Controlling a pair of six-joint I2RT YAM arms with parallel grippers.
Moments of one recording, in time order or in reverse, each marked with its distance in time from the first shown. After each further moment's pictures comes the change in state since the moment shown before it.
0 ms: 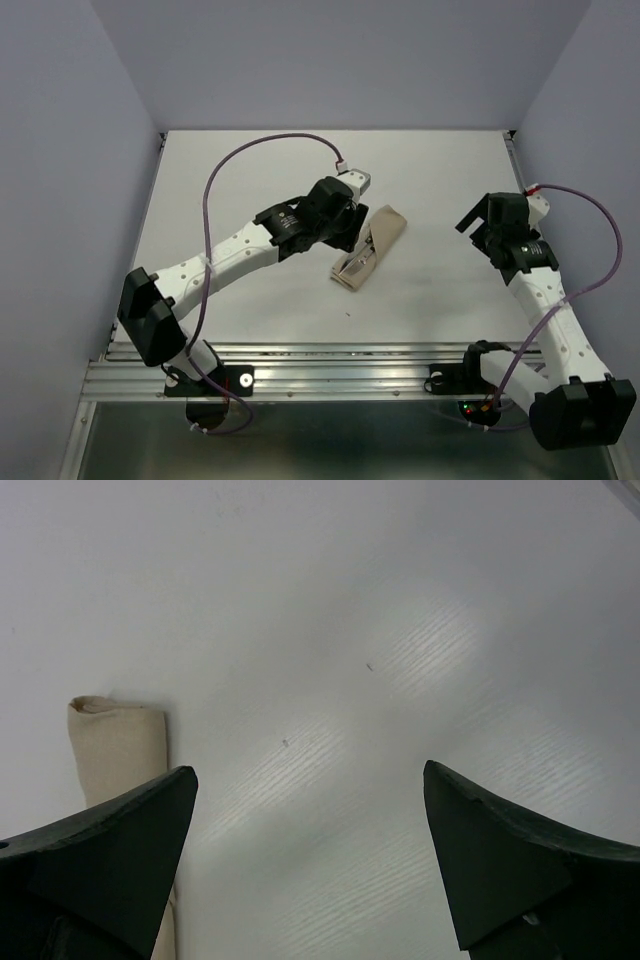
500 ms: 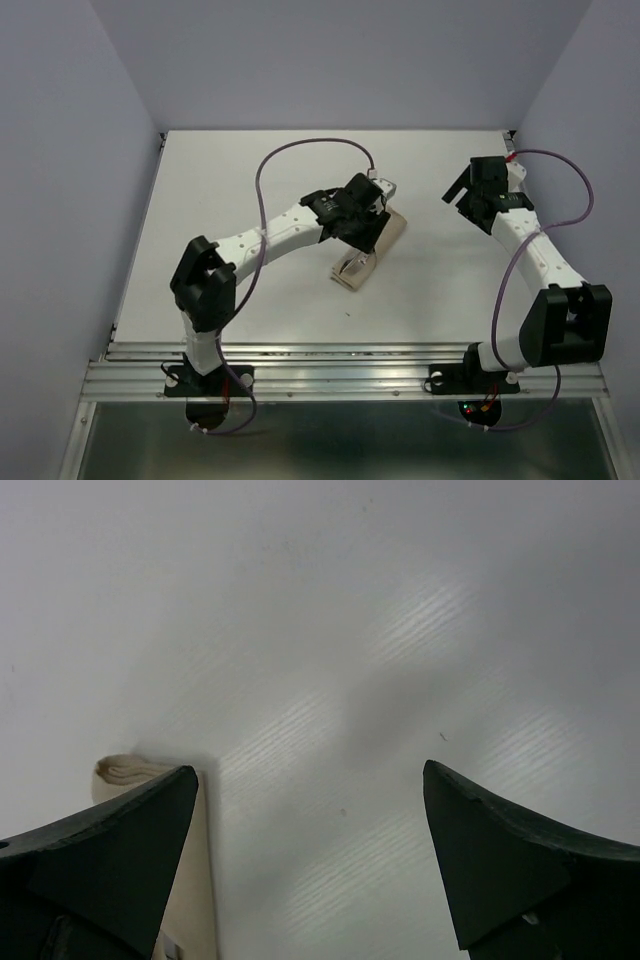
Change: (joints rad) left arm 0.006 0.351 0.208 -0.093 0.106 0.045; right arm 0.000 0.419 0.248 0.097 -0.027 -0.004
